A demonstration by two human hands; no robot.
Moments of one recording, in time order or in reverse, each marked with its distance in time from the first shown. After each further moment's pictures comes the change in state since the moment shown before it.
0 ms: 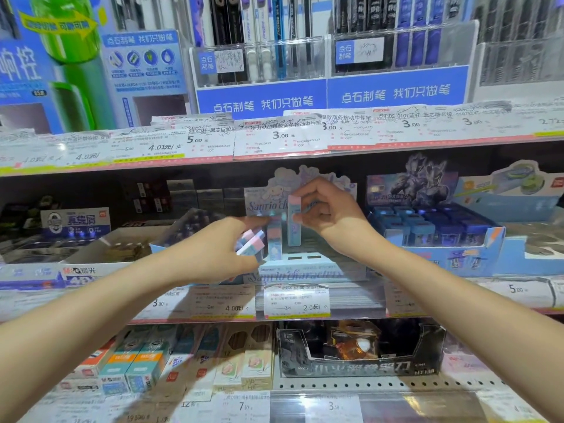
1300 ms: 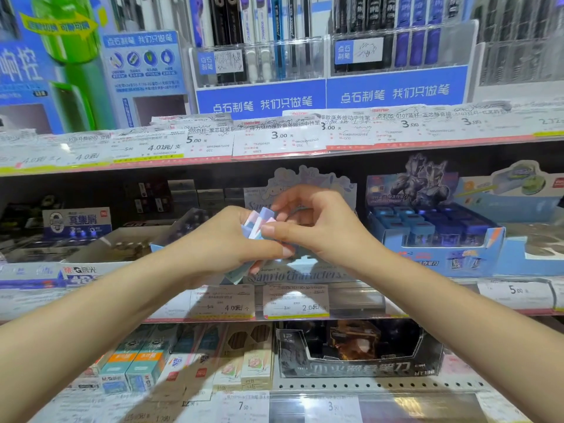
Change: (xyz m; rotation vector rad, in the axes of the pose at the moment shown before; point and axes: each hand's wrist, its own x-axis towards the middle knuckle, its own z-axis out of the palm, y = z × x) left_hand -0.005 0.027 0.001 -0.602 0.019 -0.015; right_hand -0.024 -0.052 0.009 0.186 -0.128 0.050
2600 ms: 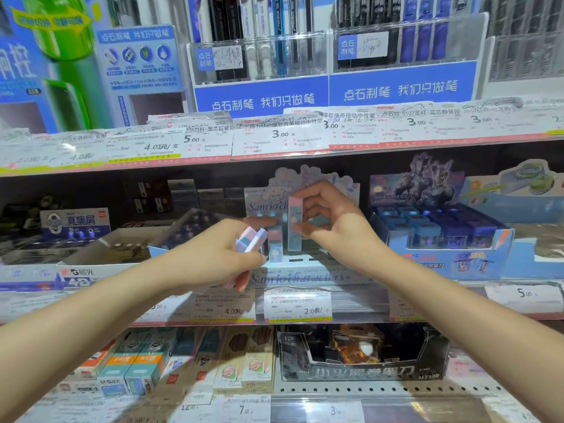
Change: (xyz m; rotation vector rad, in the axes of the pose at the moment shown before) left_hand 0.002 -0.019 -0.012 0.286 -0.053 -0.065; right_hand 0.010 0.042 -0.020 -0.156 0.076 -0.088
